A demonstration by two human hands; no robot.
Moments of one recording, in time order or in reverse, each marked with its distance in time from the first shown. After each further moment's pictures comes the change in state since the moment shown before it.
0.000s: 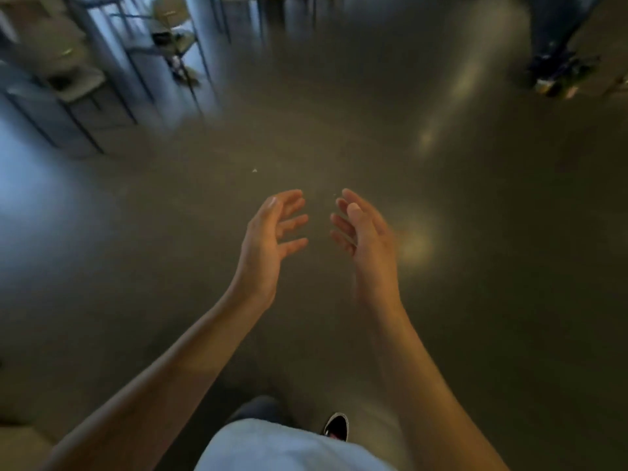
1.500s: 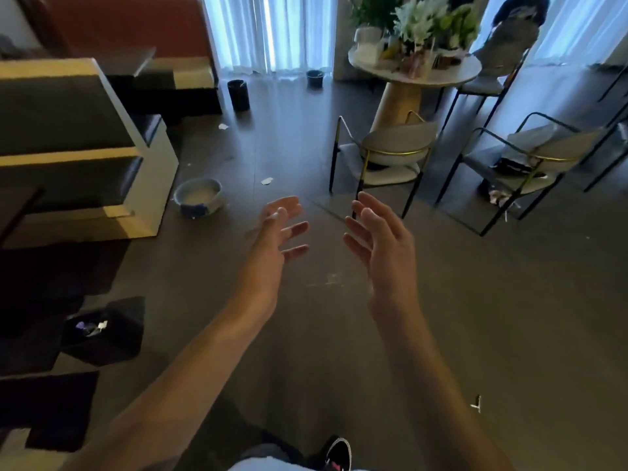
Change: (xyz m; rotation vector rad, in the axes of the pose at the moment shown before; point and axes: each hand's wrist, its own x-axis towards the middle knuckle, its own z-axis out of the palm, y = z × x) left_hand 0.692 0.305 -0.654 -0.019 1.050 0.329; right_hand 0.531 0.140 0.960 -0.163 -1.021 0.161
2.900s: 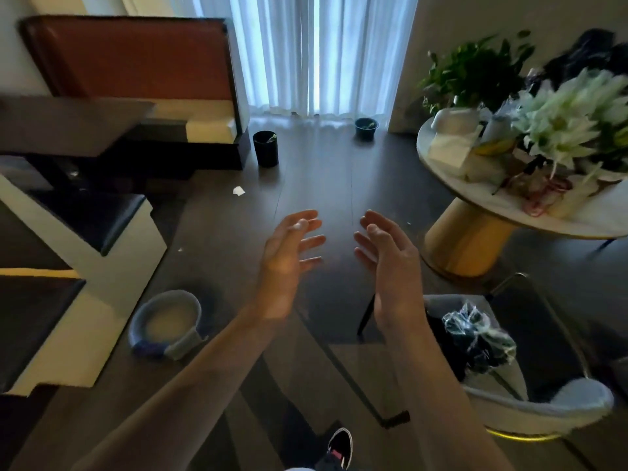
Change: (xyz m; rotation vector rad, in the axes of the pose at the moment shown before) left_hand 1.054 0.005 0.155 -0.029 0.041 0.049; right_hand 1.058 0.015 0.273 -0.020 -0.116 0.082
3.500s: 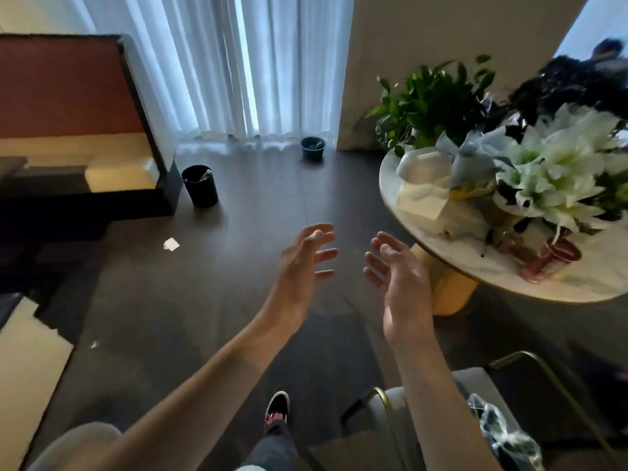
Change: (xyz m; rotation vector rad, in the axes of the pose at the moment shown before) left_hand 0.411 -0.032 0.105 0.023 -0.218 -0.137; right_hand 0.395 -0.008 0.023 -0.035 0.266 -0.005
